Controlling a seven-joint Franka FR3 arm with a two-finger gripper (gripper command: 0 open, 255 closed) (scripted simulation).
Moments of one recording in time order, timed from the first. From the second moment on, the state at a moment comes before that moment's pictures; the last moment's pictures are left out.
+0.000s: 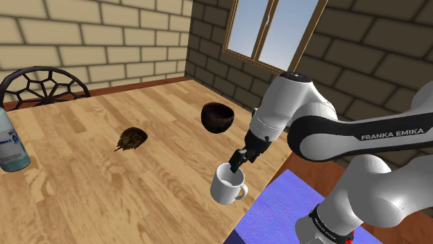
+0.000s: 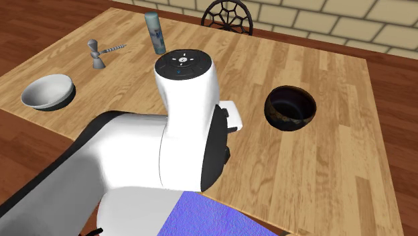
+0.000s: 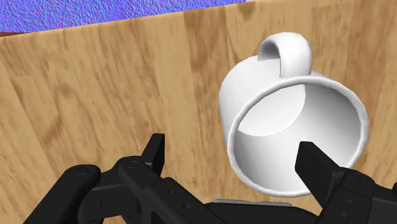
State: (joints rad) arm 0.22 -0.63 0.41 -2.74 0.23 2.23 0.48
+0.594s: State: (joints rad) arm 0.22 -0.52 0.45 -2.80 0.24 2.38 0.49
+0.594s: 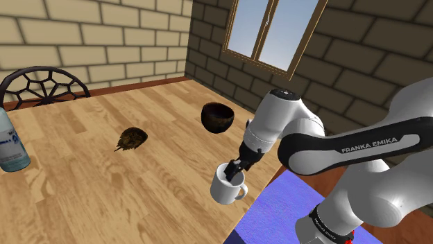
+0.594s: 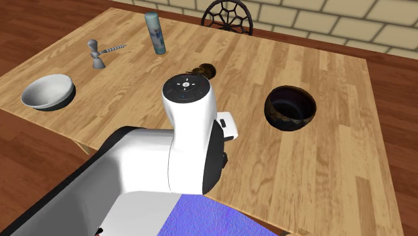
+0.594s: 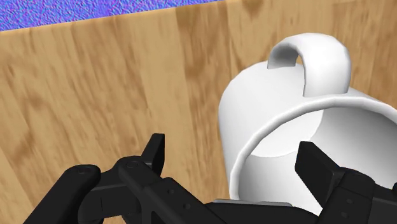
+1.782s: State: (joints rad) arm 0.22 -0.53 0.45 -2.79 0.24 2.37 0.49
